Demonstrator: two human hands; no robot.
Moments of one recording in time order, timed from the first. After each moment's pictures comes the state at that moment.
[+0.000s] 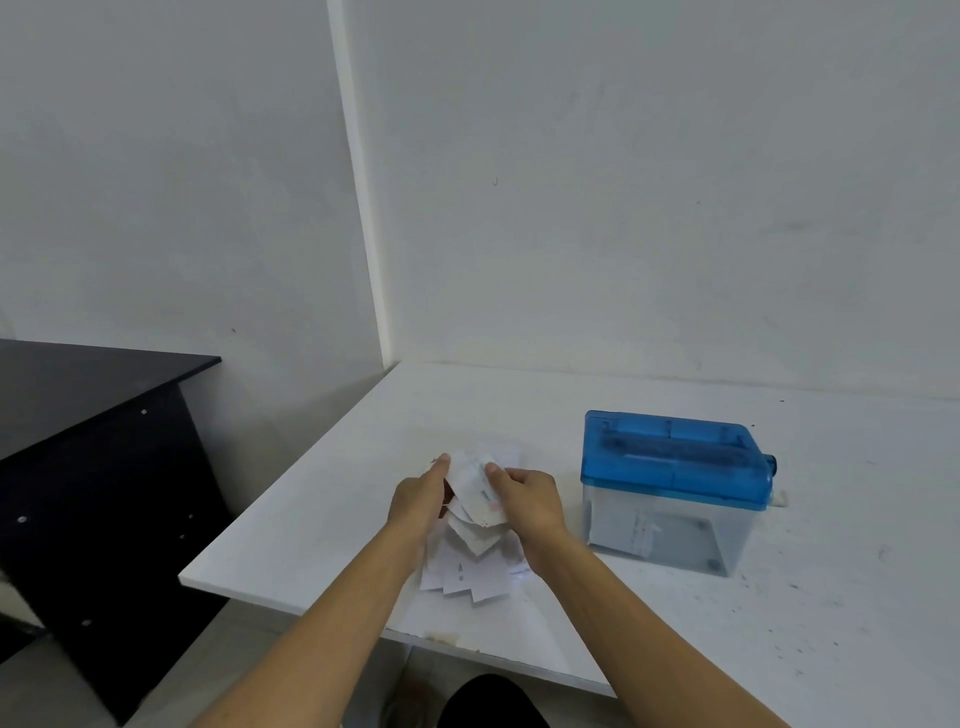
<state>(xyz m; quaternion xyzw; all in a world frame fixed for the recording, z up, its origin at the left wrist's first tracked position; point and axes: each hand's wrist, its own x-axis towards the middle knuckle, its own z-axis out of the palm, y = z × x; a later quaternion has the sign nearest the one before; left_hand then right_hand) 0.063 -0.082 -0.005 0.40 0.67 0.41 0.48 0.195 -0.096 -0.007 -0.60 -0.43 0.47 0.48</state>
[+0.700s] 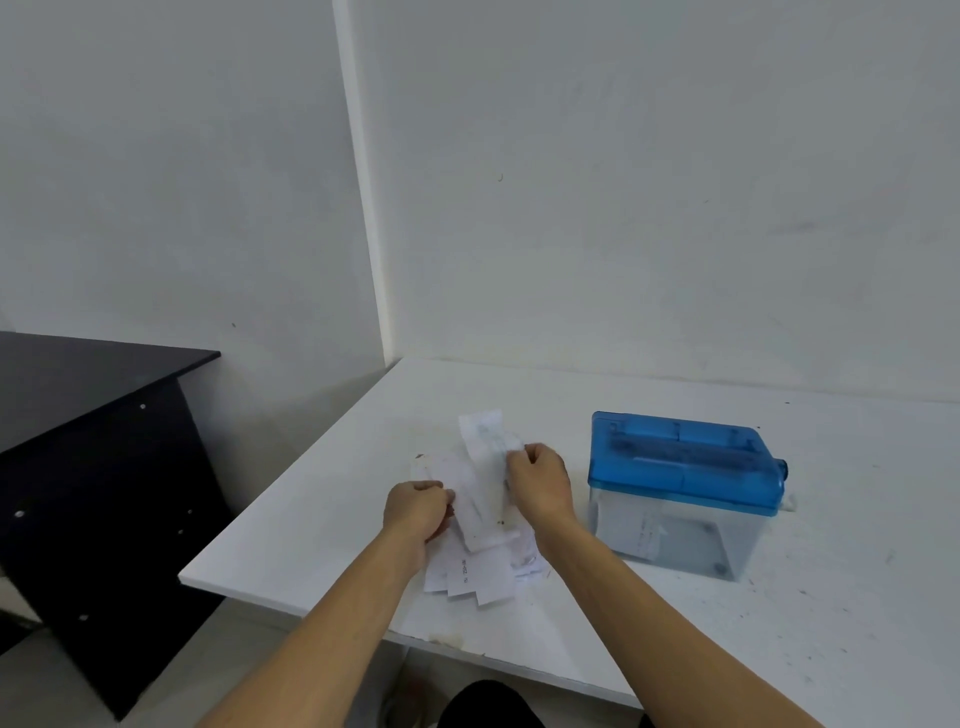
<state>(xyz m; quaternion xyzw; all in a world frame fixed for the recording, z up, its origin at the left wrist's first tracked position) 0.055 -0.079 -0.015 0.35 0.66 0.45 0.49 0.197 -0.092 0.012 -0.63 -0.45 0.41 0.48</state>
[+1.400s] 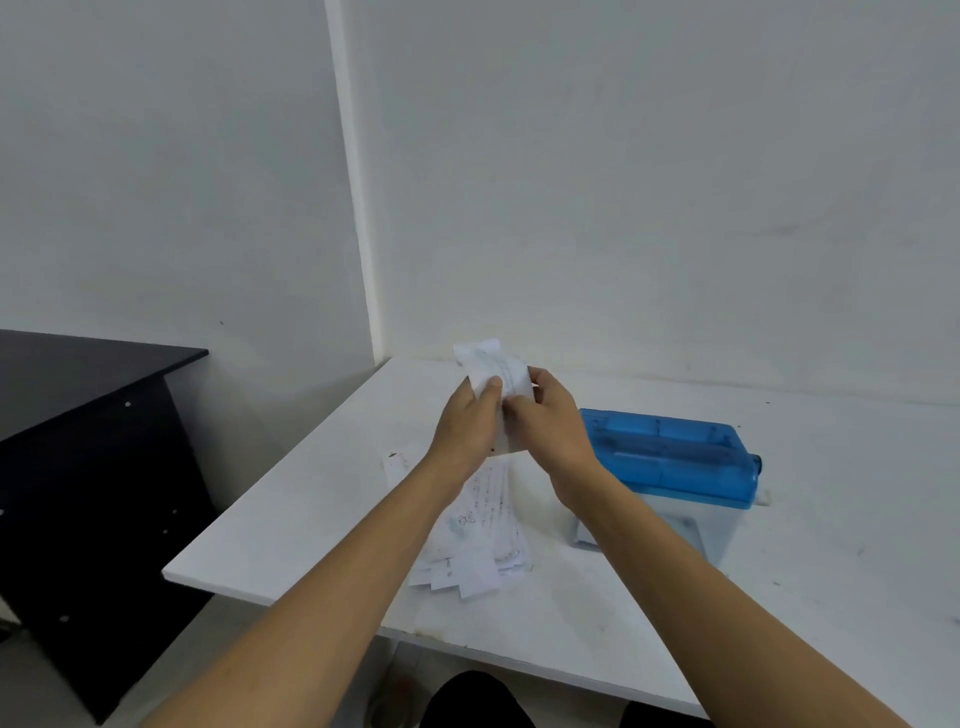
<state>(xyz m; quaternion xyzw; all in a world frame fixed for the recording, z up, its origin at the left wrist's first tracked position) 0.118 -0.099 0.080 0.57 0.50 0.50 0.42 0.221 -0.112 0.083 -0.51 -0.54 0.38 0.55</state>
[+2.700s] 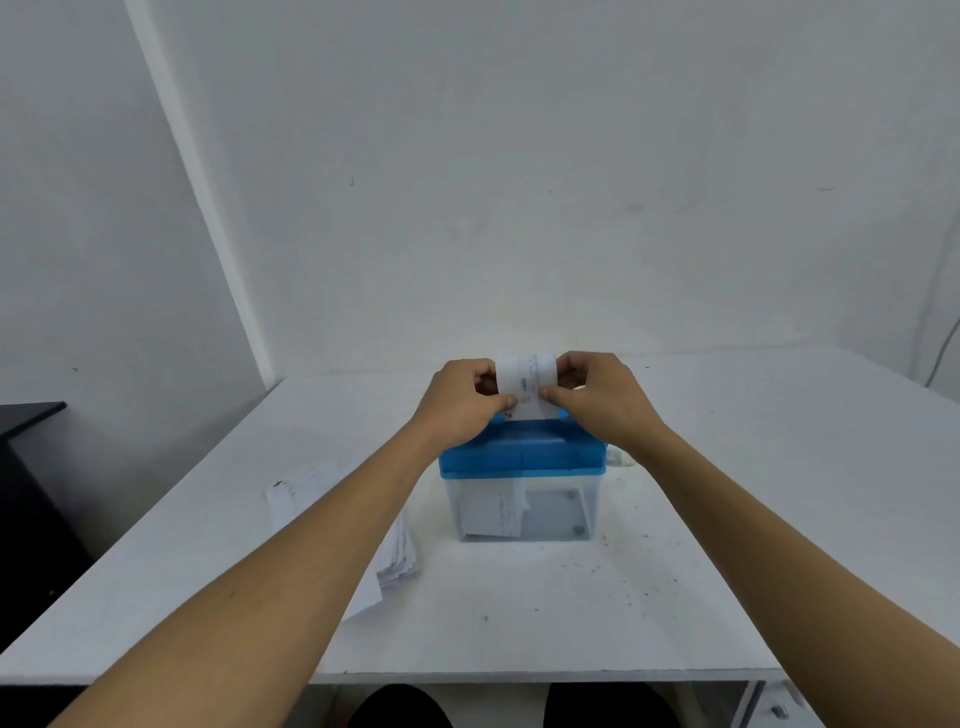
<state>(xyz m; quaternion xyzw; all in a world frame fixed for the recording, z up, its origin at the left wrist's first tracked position) 0.238 -0.073 0.092 0.78 0.44 0.34 0.28 0.413 -0.130 0.086 -0.63 -0.61 0.15 0.45</state>
